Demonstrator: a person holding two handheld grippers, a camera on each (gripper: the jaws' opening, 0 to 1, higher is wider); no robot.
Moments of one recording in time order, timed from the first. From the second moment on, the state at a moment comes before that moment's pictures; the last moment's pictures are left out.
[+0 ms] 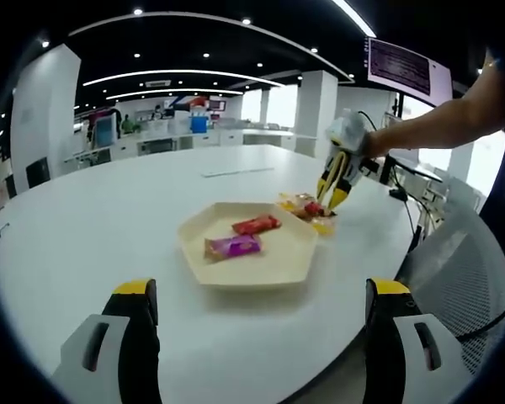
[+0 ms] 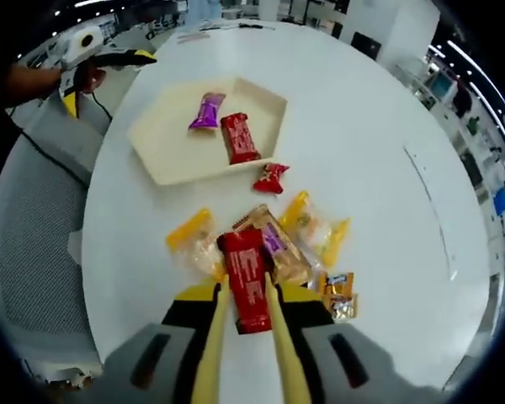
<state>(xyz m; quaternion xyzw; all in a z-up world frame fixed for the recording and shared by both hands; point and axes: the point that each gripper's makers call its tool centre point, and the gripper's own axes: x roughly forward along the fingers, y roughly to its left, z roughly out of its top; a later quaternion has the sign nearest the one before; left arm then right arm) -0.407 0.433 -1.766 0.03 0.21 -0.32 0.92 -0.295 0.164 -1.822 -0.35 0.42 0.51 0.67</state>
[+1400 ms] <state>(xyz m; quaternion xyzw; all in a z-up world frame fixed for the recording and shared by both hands) -0.407 0.433 -1.765 0.04 0.20 -0.33 0.92 -0.291 0.155 -1.811 -0.35 0.44 0.47 0.68</state>
